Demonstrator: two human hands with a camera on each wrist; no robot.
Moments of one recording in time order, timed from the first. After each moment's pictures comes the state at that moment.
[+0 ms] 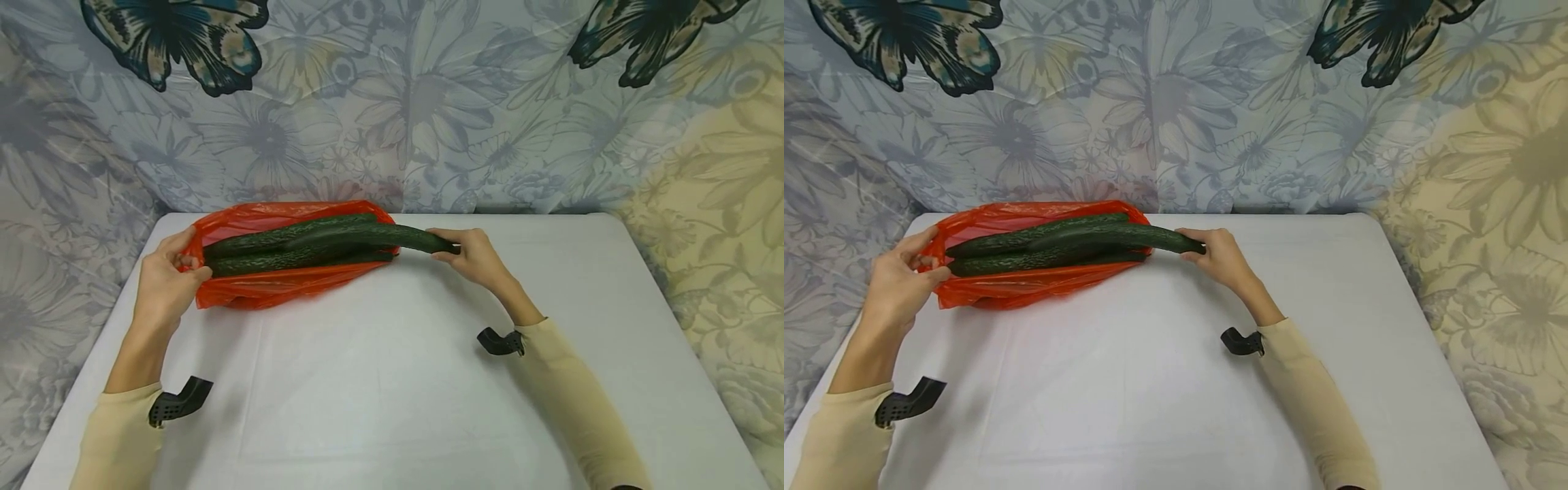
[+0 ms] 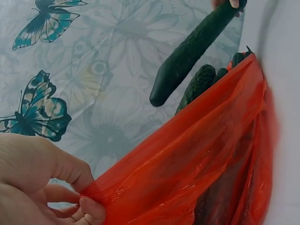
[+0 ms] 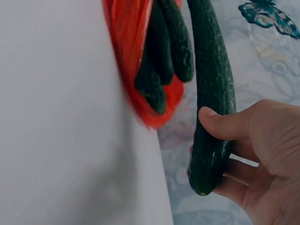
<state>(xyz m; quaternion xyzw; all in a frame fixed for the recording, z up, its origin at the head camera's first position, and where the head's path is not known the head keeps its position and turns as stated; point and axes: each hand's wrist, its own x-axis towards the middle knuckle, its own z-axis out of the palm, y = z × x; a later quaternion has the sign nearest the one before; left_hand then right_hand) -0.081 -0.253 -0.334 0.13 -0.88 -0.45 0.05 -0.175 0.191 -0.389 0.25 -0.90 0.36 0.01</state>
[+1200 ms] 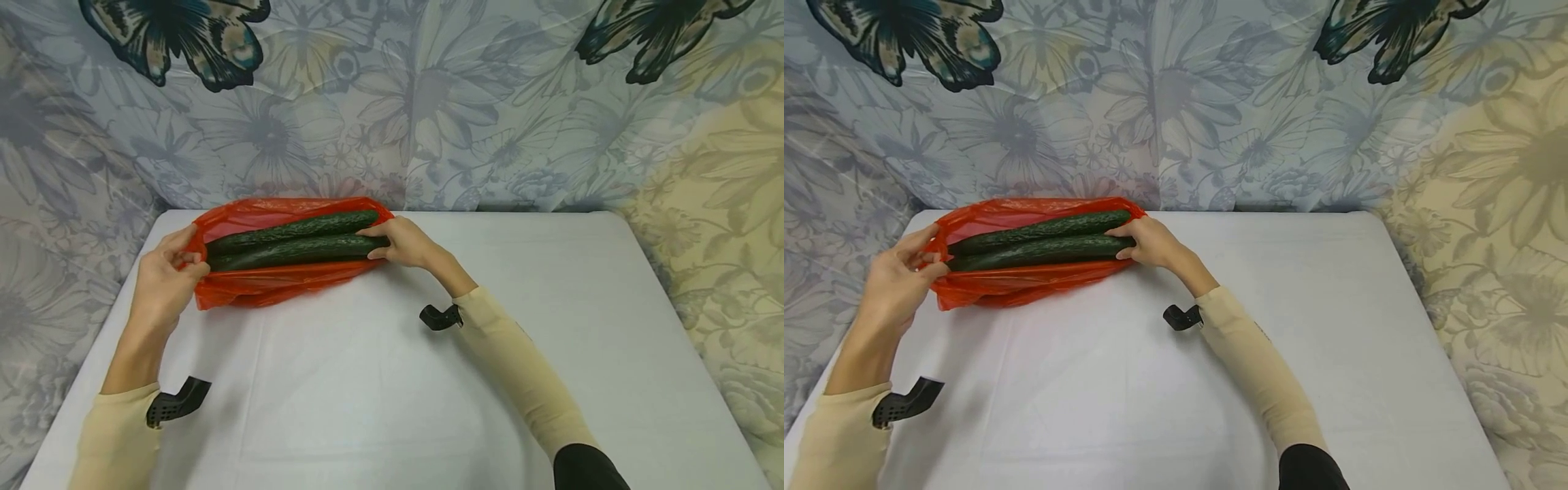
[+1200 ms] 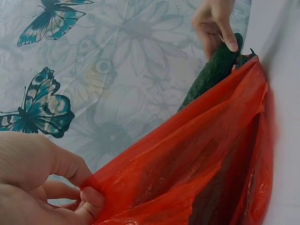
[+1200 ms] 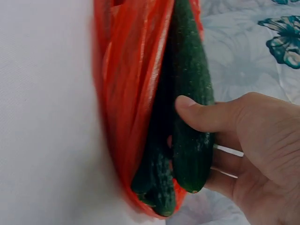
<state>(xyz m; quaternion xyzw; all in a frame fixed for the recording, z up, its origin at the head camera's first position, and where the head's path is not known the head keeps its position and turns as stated) -0.079 -0.258 -0.335 0.10 -0.86 -0.50 0.04 -0.208 0.088 -0.381 0.38 -0.88 0.27 -0.12</state>
